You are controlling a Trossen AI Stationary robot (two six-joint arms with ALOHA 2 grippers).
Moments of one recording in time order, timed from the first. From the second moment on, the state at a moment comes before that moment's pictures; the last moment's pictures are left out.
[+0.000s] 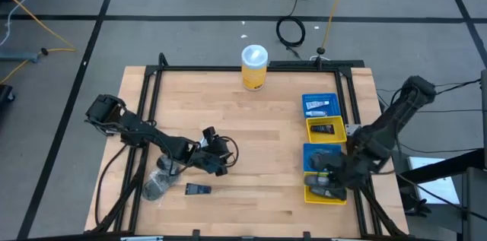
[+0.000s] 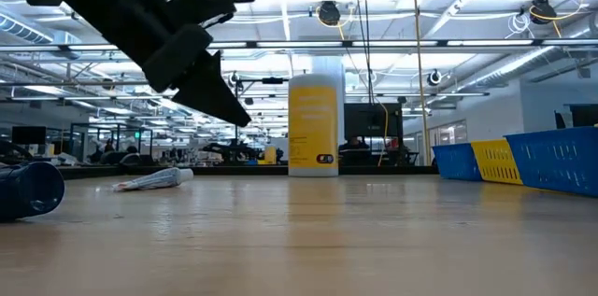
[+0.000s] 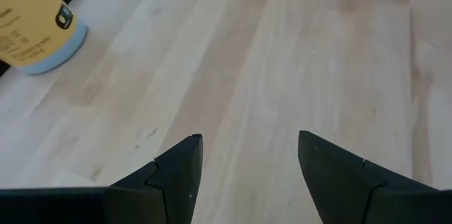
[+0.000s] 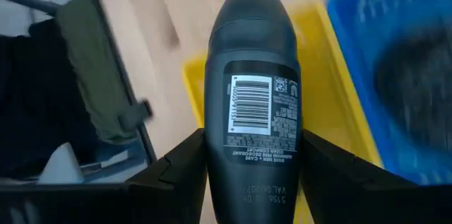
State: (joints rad) left arm -0.37 1.63 0.80 0.00 -0.63 -0.34; right arm 0.86 1.01 0.74 -0.76 0.07 1.32
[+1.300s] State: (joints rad) left arm -0.37 1.63 0.80 0.08 -0.63 -0.32; right arm 0.77 1.07 0.65 0.02 0.53 0.35
